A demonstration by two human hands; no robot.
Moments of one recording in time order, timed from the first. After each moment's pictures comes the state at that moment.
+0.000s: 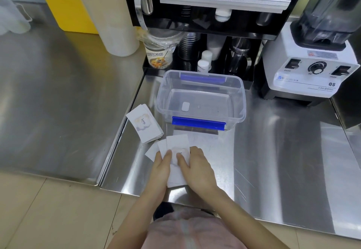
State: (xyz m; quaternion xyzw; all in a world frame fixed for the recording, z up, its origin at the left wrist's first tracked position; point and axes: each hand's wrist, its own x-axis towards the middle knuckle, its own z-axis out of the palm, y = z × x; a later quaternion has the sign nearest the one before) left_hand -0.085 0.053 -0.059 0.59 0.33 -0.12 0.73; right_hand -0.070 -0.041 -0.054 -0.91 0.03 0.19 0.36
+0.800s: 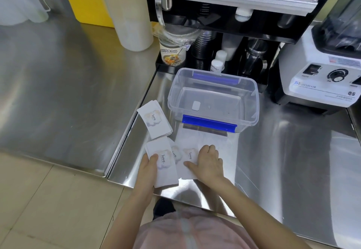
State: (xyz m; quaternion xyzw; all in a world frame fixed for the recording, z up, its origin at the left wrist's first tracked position) left_hand -0.098 0.089 -0.052 0.57 0.40 -0.07 0.71; right_hand -0.046 -0.045 -0.083 -0.96 -0.01 0.24 0.16
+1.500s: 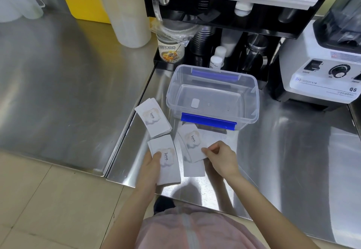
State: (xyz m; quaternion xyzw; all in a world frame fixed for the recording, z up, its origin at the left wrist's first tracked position) left_hand -0.092 0.085 -0.061 0.60 0.40 -0.10 0.69; right_hand -0.034 -0.080 -0.078 -0.86 0.14 0.20 0.44
